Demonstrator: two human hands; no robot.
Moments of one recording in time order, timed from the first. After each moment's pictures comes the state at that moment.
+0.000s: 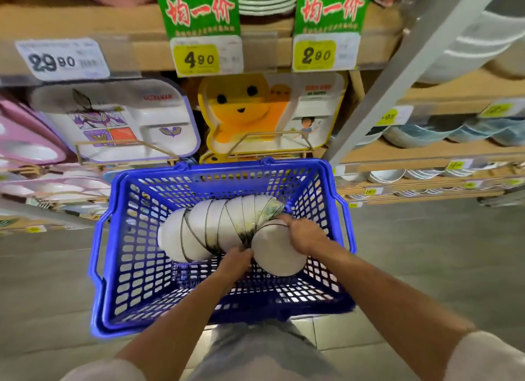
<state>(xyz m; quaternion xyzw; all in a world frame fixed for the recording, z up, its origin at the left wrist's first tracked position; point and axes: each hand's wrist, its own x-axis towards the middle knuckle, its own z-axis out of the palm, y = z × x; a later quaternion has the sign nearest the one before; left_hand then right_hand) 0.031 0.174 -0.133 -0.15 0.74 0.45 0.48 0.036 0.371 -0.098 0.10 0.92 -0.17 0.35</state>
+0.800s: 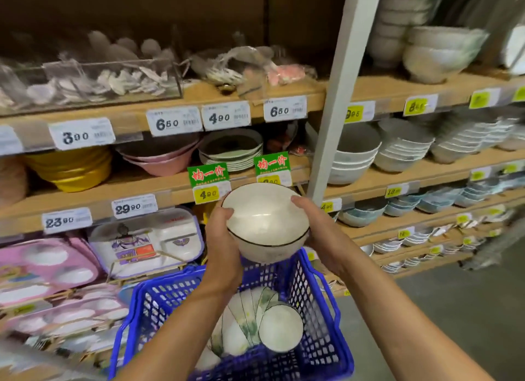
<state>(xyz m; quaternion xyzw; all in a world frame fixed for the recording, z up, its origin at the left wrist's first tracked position) -0.013 0.214 0.189 0.02 0.55 0.82 0.14 0.049 0.356 0.203 0.23 0.64 -0.74 -0.04</state>
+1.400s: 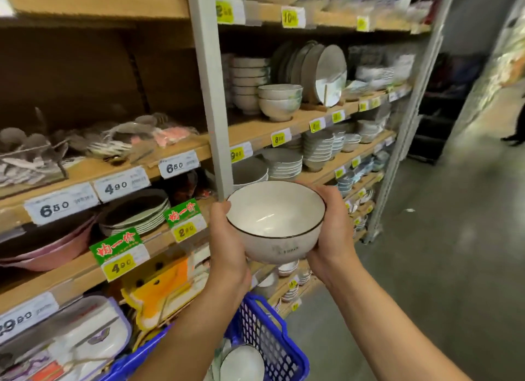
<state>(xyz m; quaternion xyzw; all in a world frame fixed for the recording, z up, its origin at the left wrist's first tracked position) 0.058 0.285 0.275 0.19 0.47 0.81 0.30 0.154 0.365 0.279 0.26 0.44 -0.72 -0.47</state>
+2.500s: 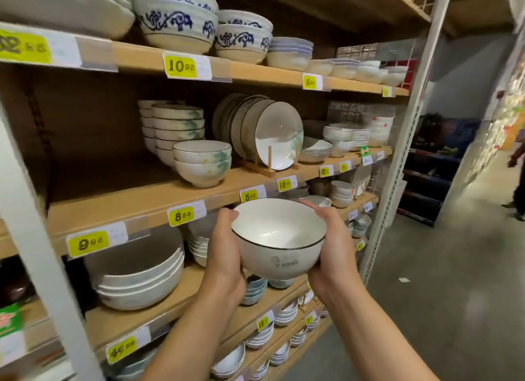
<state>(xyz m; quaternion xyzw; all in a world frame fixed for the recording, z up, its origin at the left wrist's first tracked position) 0.124 0.597 0.322 0.17 0.47 0.80 0.33 0.227 0.670 0.330 0.28 0.44 -0.72 -0.46</state>
